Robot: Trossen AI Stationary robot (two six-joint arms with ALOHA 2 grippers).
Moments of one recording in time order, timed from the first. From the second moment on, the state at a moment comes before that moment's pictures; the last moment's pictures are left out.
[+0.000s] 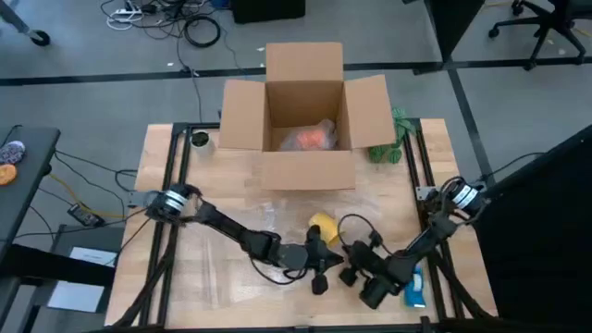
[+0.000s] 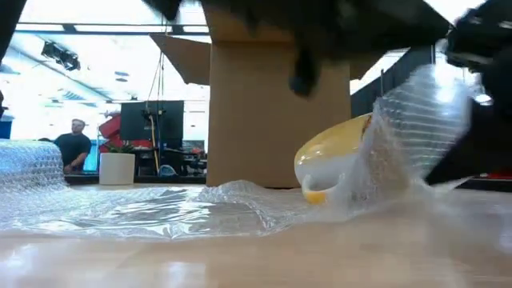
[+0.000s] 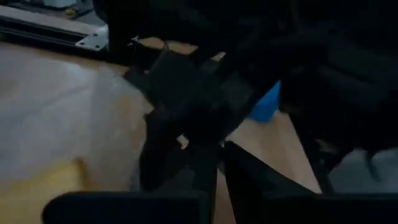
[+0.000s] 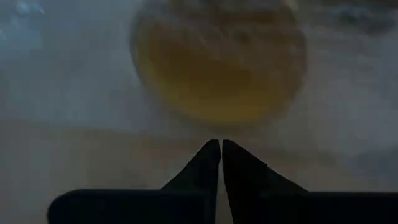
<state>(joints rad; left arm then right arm) -0.41 2.02 1.35 0.33 -0.40 -0.33 0.81 1.89 0.98 -0.51 0.98 1.40</state>
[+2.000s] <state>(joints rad) -0.14 1.97 1.21 0.23 -0.32 -0.07 0.58 1.87 0.95 -0.21 0.92 0.81</state>
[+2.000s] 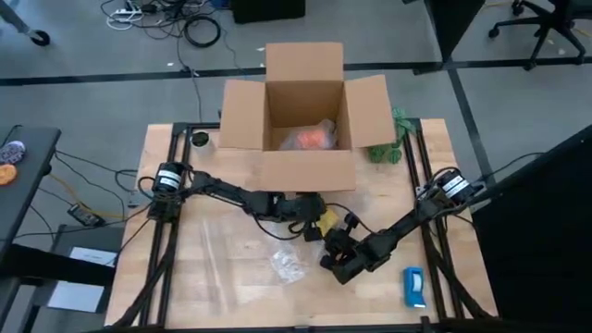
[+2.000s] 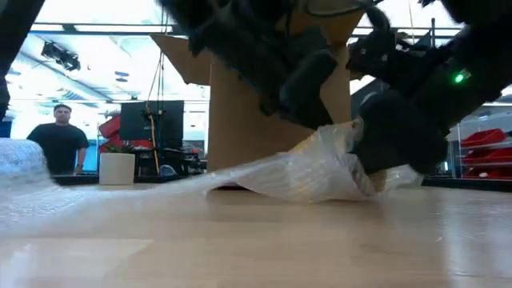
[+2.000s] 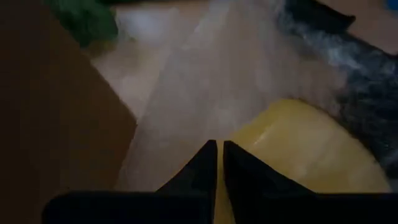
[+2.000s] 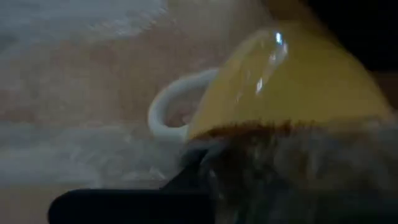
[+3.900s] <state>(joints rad) -0.13 2.10 0.96 1.00 -0.21 -0.35 0.83 1.62 0.98 -0.36 1.07 0.95</state>
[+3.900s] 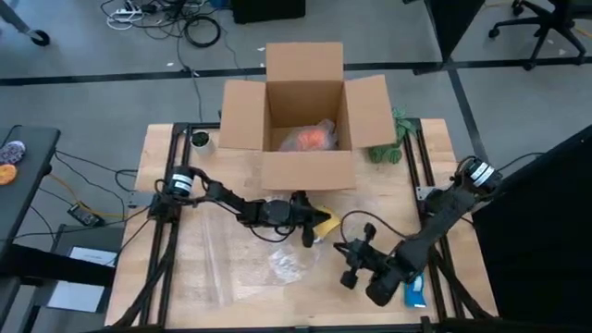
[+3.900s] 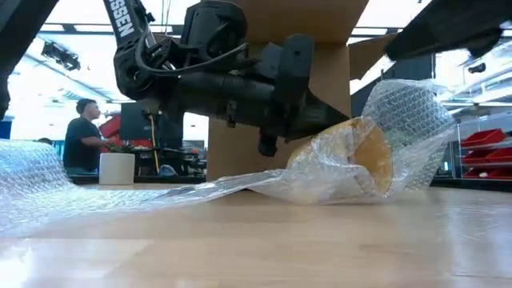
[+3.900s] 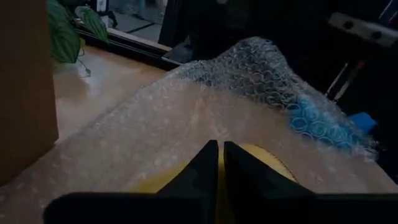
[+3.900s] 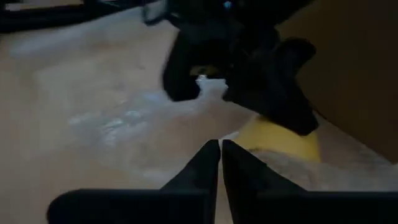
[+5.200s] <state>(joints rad) -0.13 2.10 0.95 1.01 -0.22 -0.35 0.57 1.89 0.97 -0.31 0.99 0.95</state>
